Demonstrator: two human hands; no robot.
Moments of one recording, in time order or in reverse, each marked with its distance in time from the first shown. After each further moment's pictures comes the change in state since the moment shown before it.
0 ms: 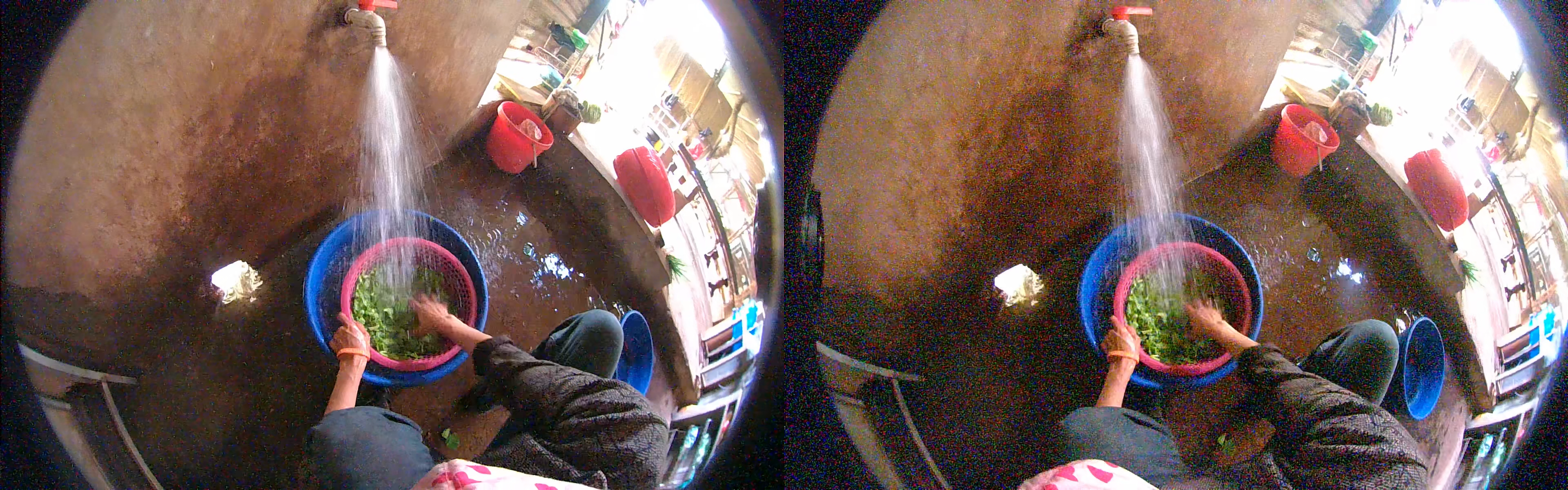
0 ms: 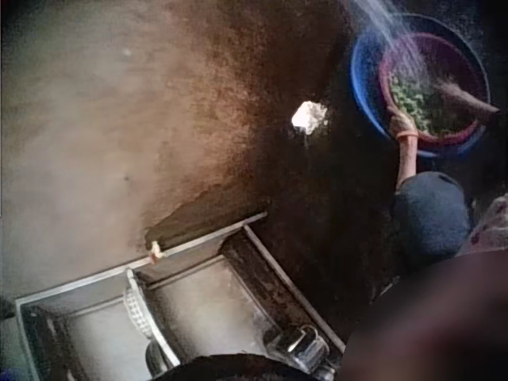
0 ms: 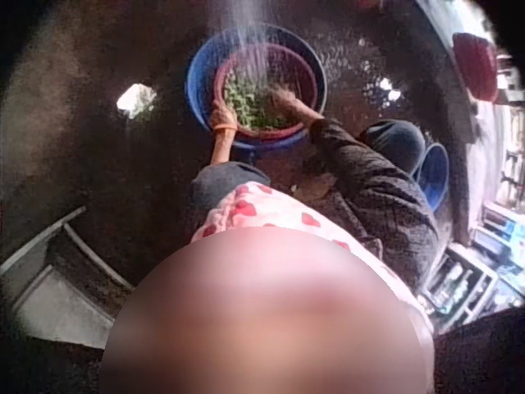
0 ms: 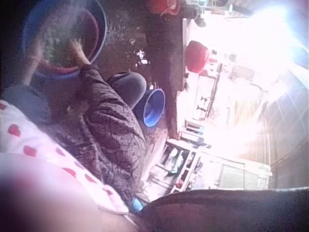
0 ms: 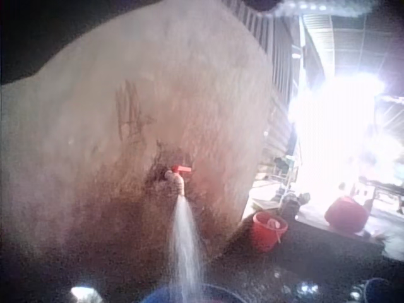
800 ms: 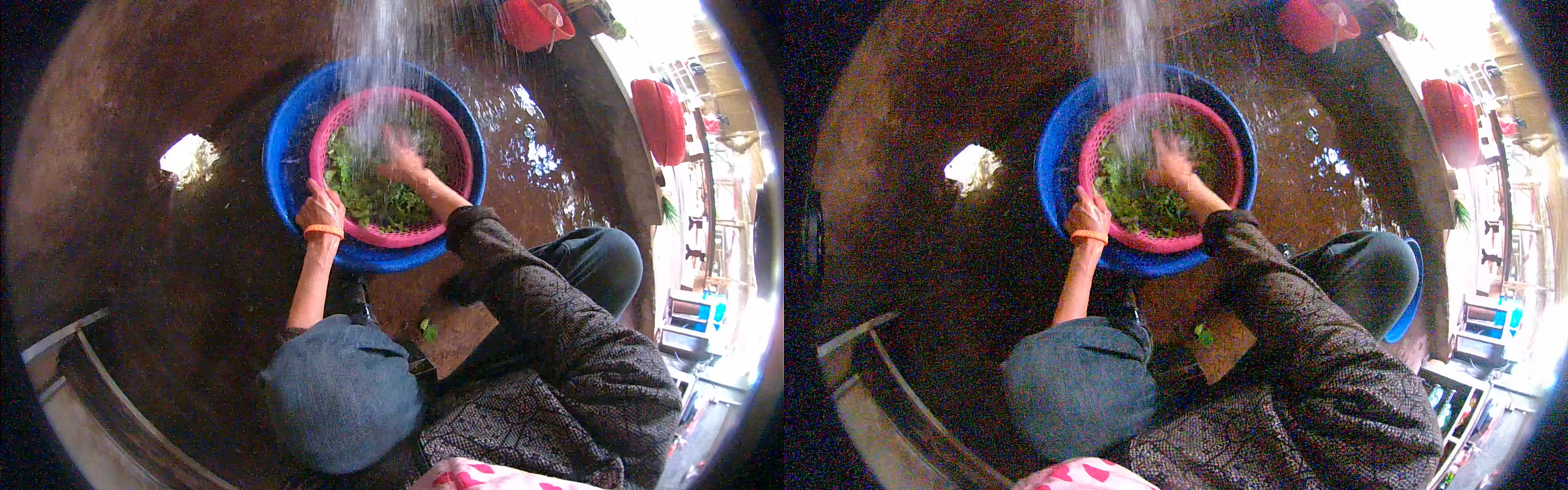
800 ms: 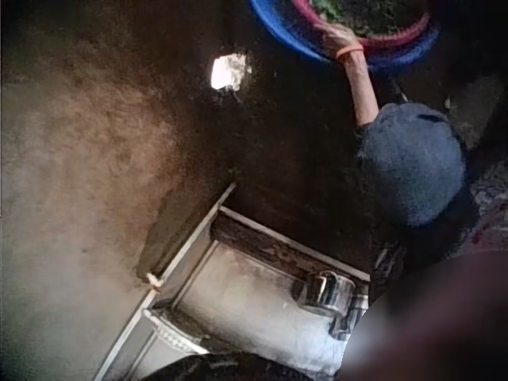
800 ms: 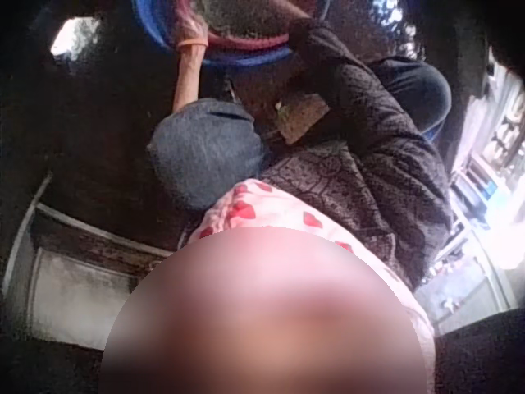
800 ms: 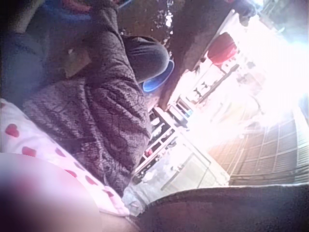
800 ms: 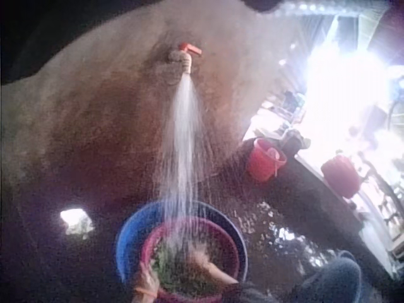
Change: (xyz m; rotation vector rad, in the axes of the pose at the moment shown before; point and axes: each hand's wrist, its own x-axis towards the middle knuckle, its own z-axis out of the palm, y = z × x) left_hand 0.002 0.003 0.001 -0.074 -0.123 -0.033; right_hand 0.043 -0.032 -0.012 0.454 0.218 0.273
